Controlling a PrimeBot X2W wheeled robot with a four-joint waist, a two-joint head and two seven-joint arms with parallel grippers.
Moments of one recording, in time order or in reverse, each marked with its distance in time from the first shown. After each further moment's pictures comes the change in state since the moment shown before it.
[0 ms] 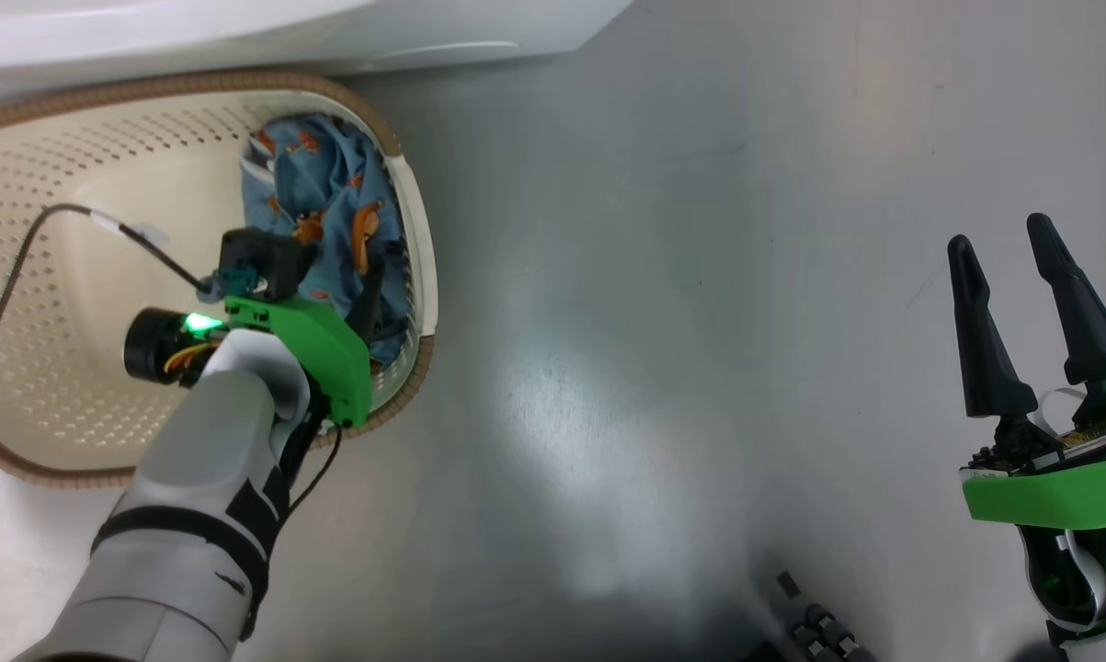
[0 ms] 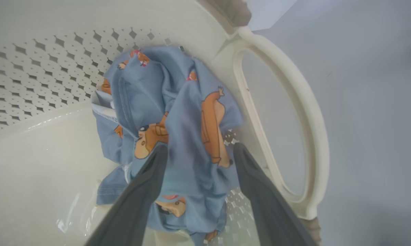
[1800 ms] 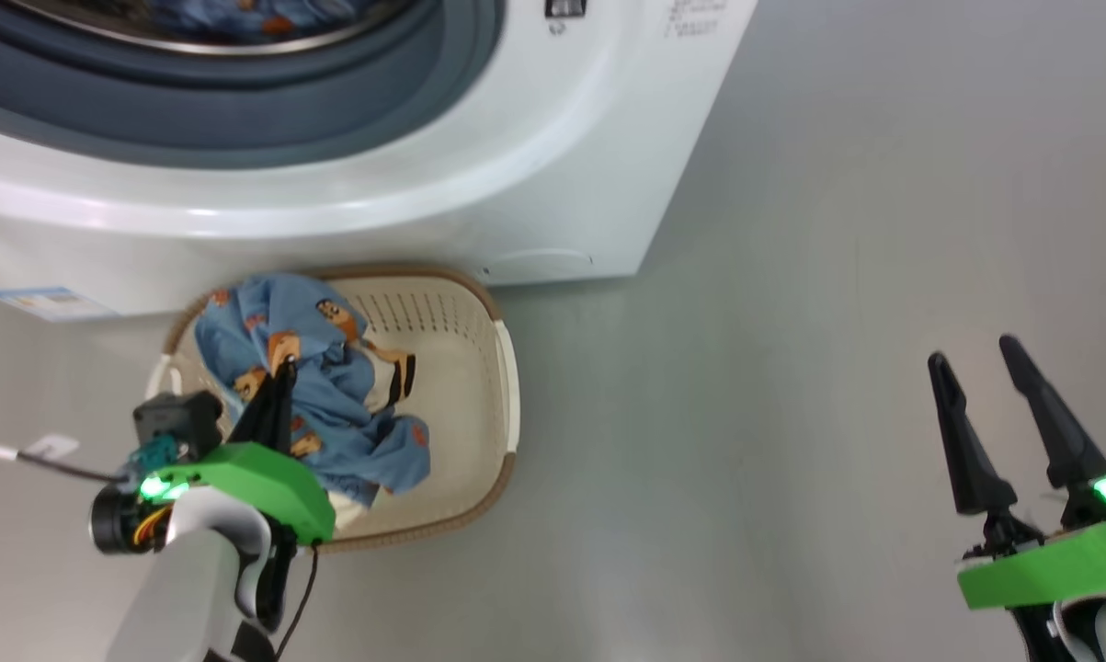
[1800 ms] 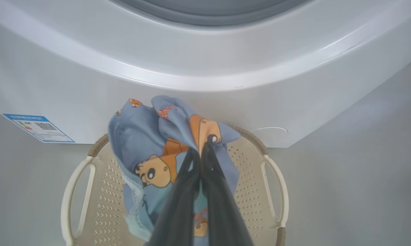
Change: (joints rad) left arm 0.424 0.027 0.346 -0.421 0.034 0.008 0.000; right arm 0.132 -0.022 0.007 0.086 -0.005 0.000 0.000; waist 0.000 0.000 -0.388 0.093
